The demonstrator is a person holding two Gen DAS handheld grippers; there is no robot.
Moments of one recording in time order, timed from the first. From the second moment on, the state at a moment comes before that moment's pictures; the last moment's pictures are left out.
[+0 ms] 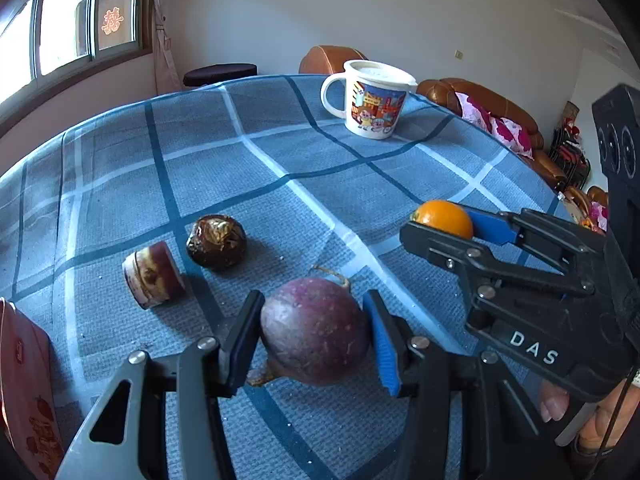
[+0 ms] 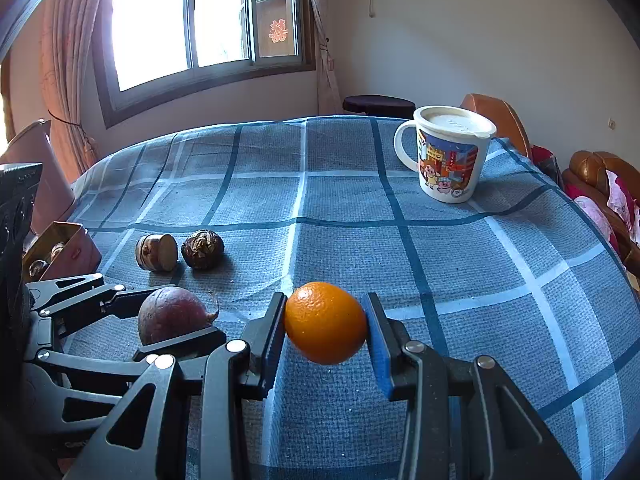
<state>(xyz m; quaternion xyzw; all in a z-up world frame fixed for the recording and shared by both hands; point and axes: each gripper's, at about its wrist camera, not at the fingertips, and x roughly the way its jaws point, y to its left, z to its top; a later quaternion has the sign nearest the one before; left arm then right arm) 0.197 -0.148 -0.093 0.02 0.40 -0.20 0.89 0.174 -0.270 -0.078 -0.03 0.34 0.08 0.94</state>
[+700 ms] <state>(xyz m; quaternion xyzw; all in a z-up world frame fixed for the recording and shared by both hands) 0.183 -0.111 -0.079 -0.03 0.34 -0.15 0.93 0.154 -0.261 -0.066 -0.05 0.28 0.12 0.95</state>
